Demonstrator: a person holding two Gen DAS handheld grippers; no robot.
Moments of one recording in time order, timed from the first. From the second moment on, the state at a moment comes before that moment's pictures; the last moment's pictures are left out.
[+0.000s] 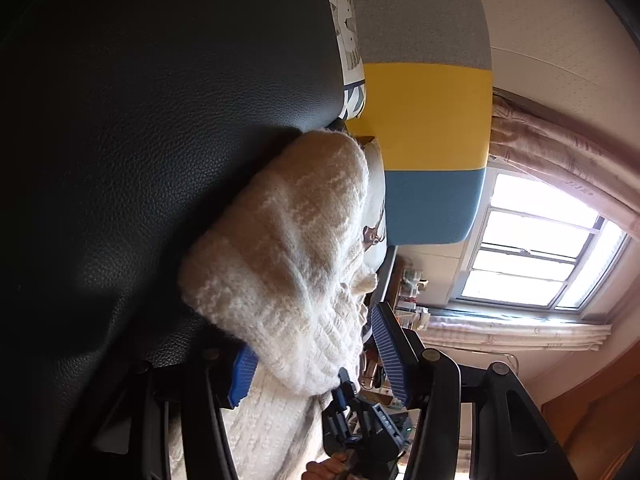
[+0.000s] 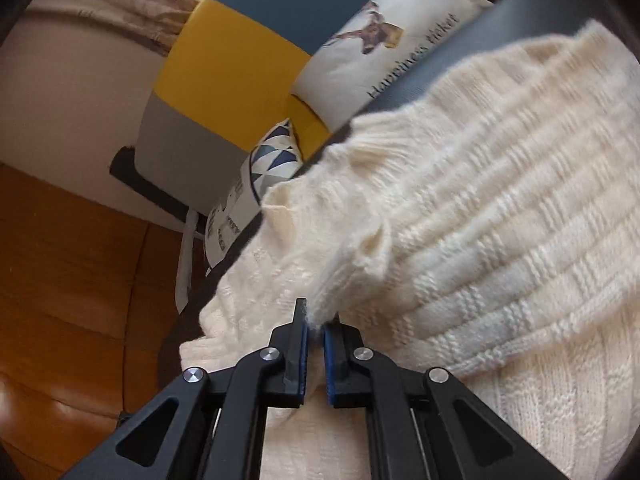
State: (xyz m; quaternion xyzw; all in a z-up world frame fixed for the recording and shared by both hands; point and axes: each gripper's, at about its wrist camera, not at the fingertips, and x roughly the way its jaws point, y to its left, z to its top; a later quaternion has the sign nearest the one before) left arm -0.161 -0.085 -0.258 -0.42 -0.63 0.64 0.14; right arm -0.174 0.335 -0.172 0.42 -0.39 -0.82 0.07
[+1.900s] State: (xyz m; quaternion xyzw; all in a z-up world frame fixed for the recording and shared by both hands) left arm -0.150 -0.041 -0.255 -0.49 -0.51 0.70 0.10; right arm -0.131 0.454 -0.219 0.39 -0.47 -0.79 0.04
